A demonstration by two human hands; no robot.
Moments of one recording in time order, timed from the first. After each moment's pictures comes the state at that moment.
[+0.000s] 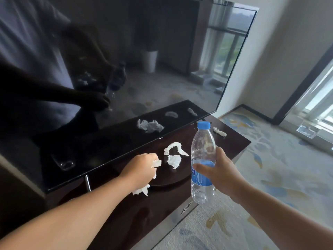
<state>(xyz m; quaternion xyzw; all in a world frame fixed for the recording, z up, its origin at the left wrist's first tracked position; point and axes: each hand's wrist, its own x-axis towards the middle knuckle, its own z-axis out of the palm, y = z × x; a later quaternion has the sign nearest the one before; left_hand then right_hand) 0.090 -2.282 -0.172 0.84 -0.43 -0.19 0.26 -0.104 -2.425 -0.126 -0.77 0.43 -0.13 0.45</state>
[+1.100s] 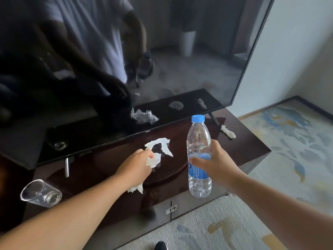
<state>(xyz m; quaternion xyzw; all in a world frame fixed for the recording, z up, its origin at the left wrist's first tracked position) 0.027 -2.420 -0.218 0.93 -0.29 -0.17 0.18 -0.121 -2.628 -0.179 -0.80 0.31 -0.02 0.50</state>
